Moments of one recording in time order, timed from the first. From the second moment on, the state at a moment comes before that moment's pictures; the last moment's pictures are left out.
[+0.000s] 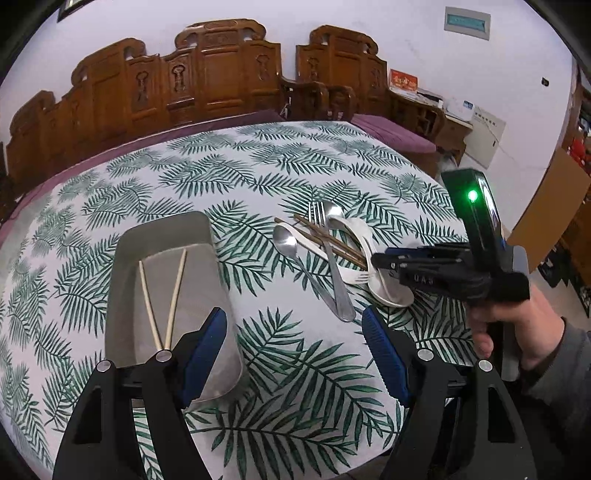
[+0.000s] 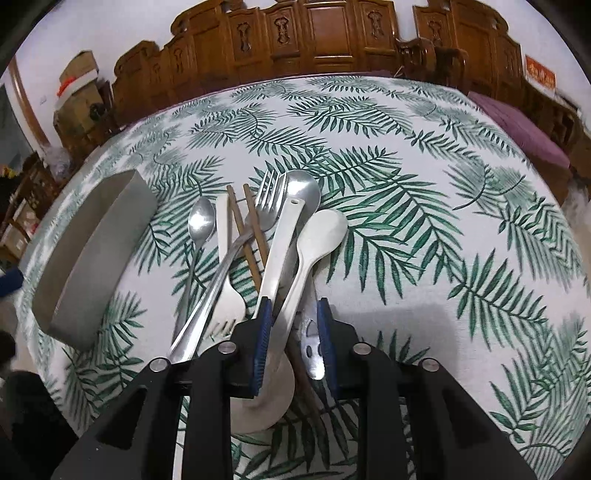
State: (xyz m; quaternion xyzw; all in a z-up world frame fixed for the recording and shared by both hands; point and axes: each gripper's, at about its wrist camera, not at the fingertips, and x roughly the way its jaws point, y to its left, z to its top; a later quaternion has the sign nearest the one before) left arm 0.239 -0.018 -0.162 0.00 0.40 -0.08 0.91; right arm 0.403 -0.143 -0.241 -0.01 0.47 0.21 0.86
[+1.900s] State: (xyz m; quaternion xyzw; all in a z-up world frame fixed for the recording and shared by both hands) left arm 0.422 -0.036 -0.233 0.02 0.52 -0.02 0.86; right arm 0.431 -0.185 -0.219 0.06 0.43 0.22 0.88
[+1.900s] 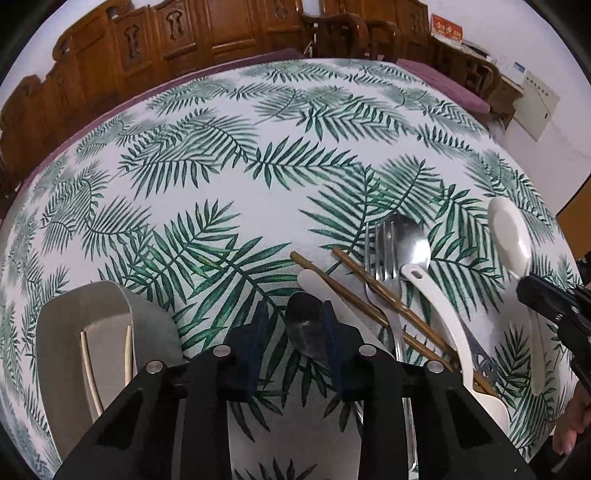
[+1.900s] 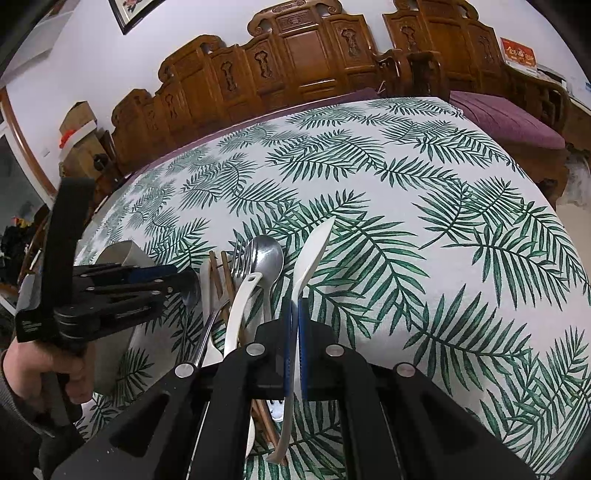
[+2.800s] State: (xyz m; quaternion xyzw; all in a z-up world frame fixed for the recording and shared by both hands) left arm 0.377 -0.035 -0.161 0.03 0.45 -0.05 0.89; right arm 0.416 -0.169 -0.209 0.05 0.42 0.23 0.88
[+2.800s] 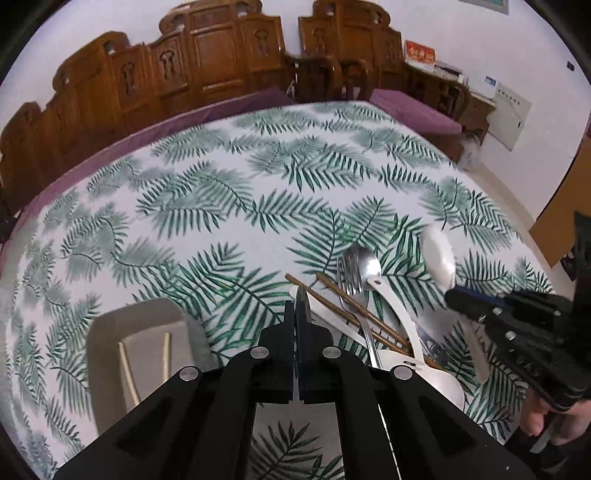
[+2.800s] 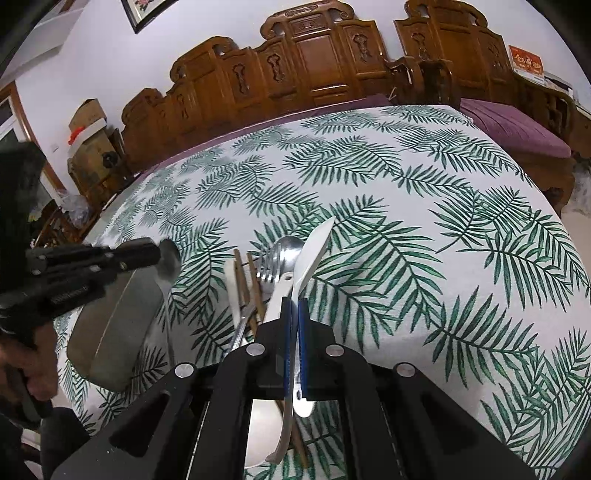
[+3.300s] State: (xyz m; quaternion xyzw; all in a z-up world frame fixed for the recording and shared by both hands) left arm 0.340 0.003 -0.114 0.04 0.41 -0.03 0.91; right arm 0.391 -0.134 -0.198 0.03 0.41 0.27 0.87
